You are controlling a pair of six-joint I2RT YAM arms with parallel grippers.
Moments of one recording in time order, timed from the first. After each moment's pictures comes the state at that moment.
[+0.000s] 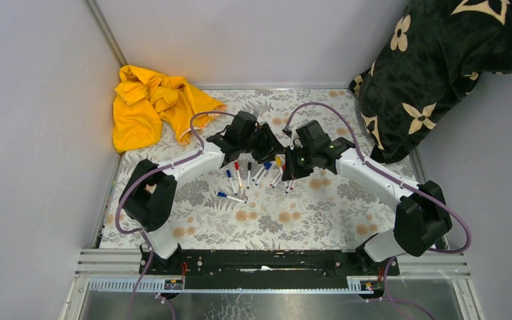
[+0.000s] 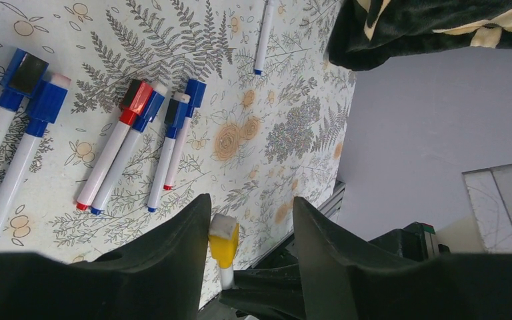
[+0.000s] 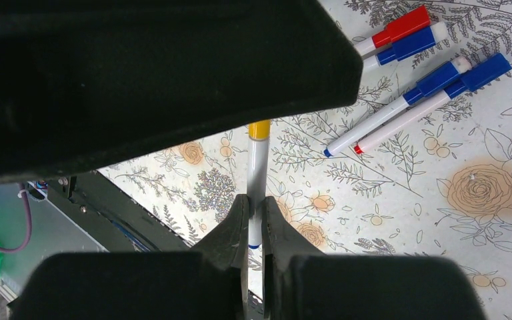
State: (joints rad) left arm -0.61 1.72 1.18 -0.10 0.36 -1.08; right arm 0.60 1.48 1.10 -0.61 -0.31 0.33
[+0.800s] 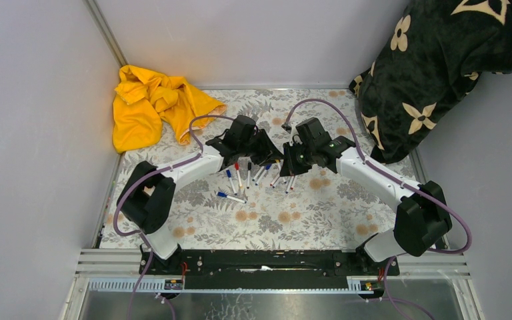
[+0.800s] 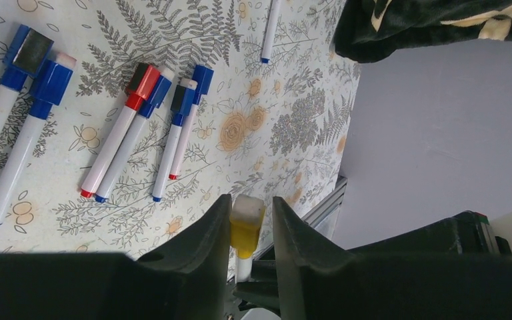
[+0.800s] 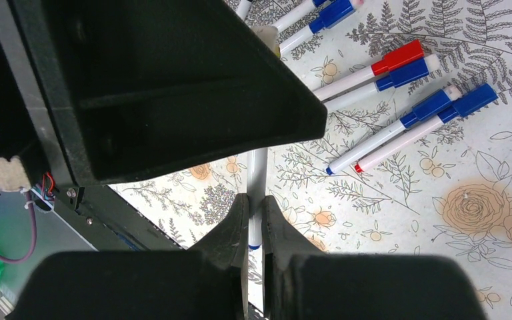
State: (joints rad) left arm -0.62 1.70 1.13 -0.08 0.36 -1.09; right arm 0.60 1.48 1.12 -0.57 -0.30 0.33
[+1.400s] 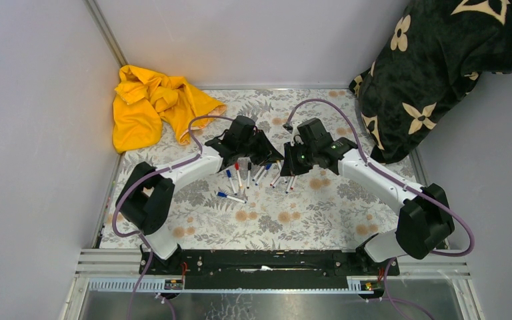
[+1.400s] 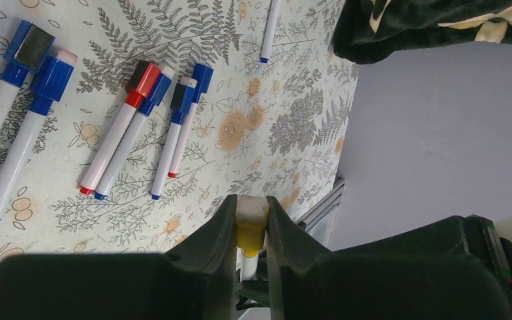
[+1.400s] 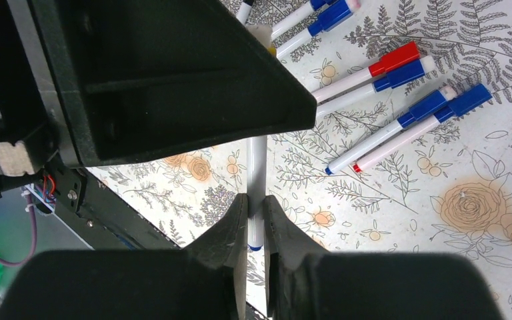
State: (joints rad) left arm -0.62 1.69 1.12 -0.08 0.36 -1.10; right arm 0.60 1.46 1.10 -0.56 -0.29 0.33
